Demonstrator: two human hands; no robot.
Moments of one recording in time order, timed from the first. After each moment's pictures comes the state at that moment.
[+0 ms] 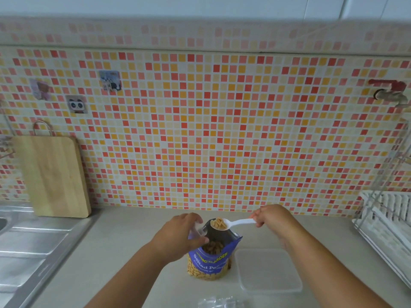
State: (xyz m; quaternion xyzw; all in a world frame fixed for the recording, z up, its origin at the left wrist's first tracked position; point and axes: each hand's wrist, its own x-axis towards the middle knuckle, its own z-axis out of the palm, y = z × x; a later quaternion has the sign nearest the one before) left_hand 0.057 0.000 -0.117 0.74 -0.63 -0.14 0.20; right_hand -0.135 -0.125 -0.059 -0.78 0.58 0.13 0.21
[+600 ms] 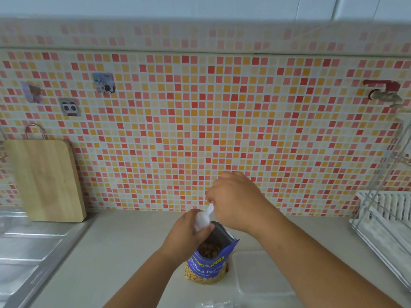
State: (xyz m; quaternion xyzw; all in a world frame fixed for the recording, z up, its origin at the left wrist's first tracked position) left_hand 0.033 -0.025 -0.122 0.73 -0.57 -0.14 0.36; right_hand -0.103 -0.064 0.008 -0.95 0.28 -0.10 -0.09
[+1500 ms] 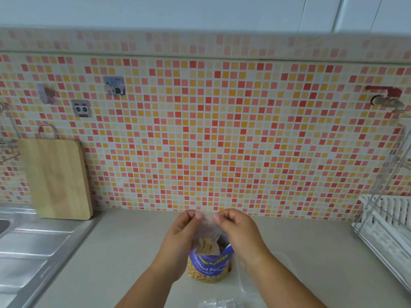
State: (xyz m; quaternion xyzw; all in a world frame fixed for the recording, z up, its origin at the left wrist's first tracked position) left_hand 0.022 0.013 -0.104 0.50 -0.32 -0.44 0.67; right_hand -0.099 -0.050 -0.083 -0.63 0.42 -0.37 0.54
